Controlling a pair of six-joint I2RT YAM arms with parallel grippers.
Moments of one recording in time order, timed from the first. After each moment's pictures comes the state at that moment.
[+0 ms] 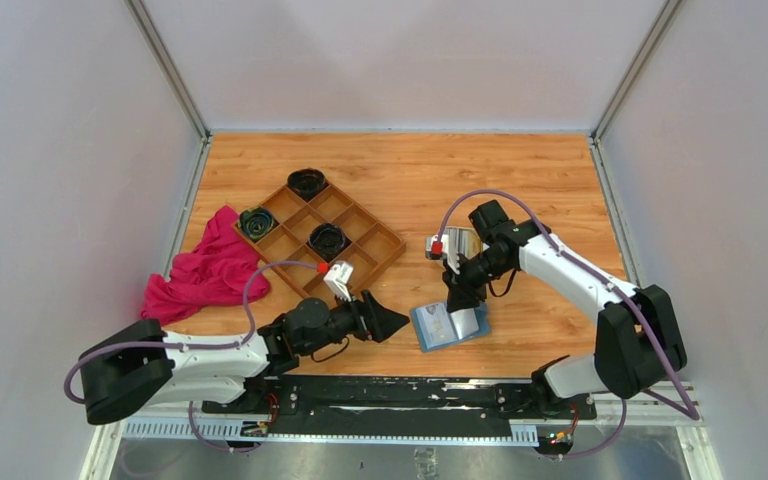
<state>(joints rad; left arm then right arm) -1.07 1.05 0.15 0.72 -0.11 -0.91 0.46 1.38 0.94 -0.87 -0.77 -0.81</state>
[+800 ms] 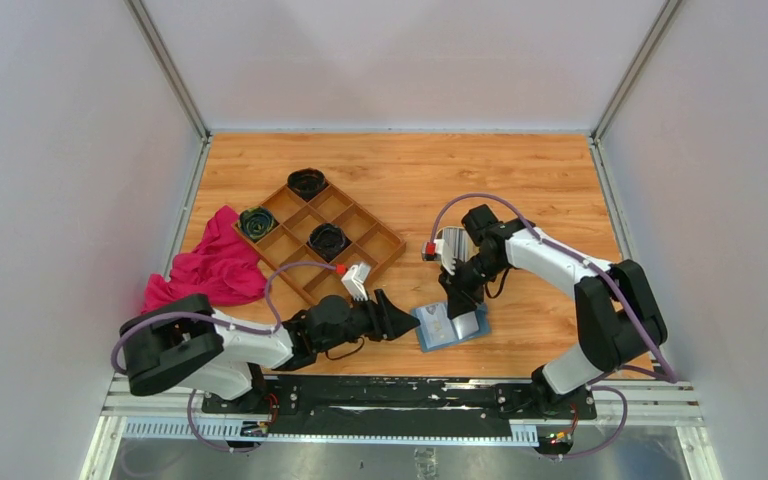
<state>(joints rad) -1.09 1.32 0.23 0.85 -0.07 -1.02 0.45 1.52 0.94 -0.87 -0.74 -0.74</state>
